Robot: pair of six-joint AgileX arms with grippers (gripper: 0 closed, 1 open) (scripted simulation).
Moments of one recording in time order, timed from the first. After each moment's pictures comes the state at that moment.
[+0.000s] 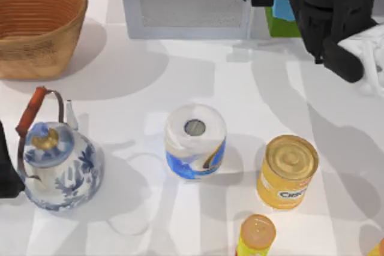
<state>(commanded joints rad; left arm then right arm) 0.00 0.00 0.00 0.00 0.00 0.00 0.48 1.81 1.14 0.45 0.50 0.12</state>
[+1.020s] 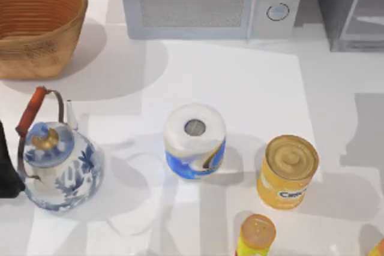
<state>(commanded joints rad) 0.00 0.00 0.00 0.00 0.00 0.00 0.11 0.38 0.25 0.07 0.13 0.03</state>
